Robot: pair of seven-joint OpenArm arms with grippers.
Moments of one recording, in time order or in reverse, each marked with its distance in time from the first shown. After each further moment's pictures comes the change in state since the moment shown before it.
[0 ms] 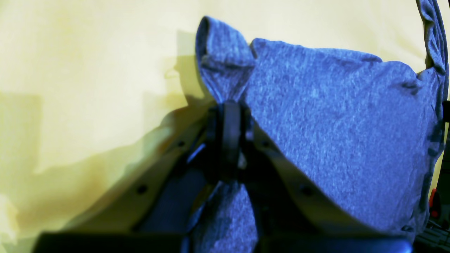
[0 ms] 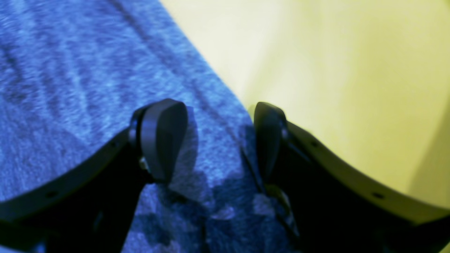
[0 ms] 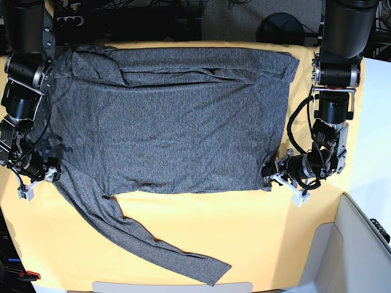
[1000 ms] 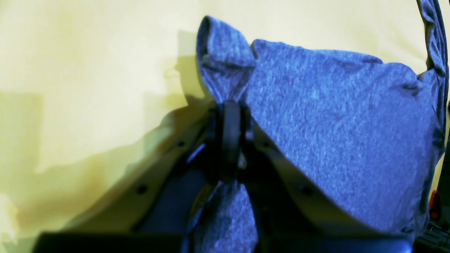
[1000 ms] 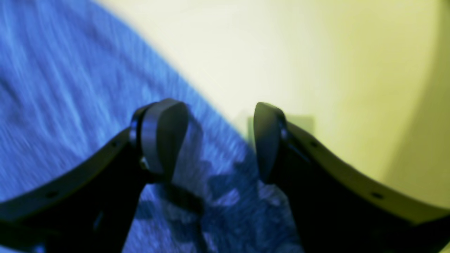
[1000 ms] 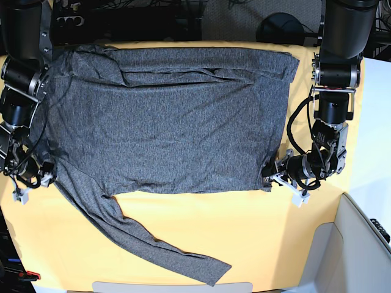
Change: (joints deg) left arm -0.1 0.1 0.0 -0.1 0.0 0.2 -0.1; right arm 2.5 0.9 0.0 -1.3 0.0 -4.3 -2.9
